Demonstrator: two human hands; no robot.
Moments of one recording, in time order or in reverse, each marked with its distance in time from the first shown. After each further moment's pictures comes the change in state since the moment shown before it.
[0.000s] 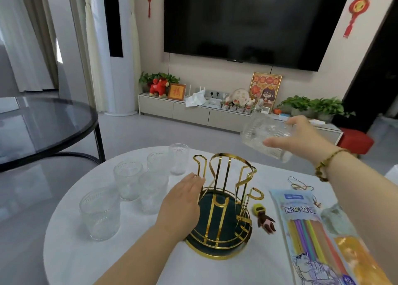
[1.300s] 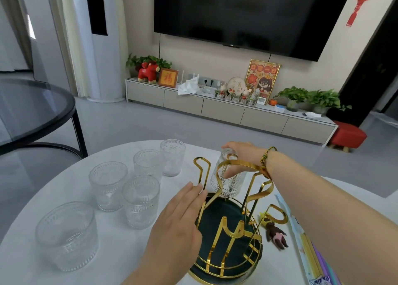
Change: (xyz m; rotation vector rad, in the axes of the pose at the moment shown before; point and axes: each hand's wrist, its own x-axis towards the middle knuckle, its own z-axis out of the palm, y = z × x) left_hand 0.005 -0.019 0.010 0.053 0.152 0.209; right_hand 0.091 0.005 0.131 -0.447 -0.584 -0.199
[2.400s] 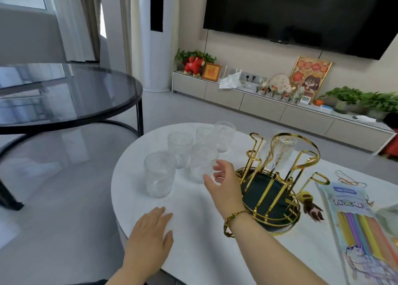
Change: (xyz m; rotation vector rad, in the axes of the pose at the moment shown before) left_hand -0.179 -0.082 -0.029 0.097 -0.211 -0.449; right_hand -0.098 -0.162 0.164 0.897 0.433 -0.132
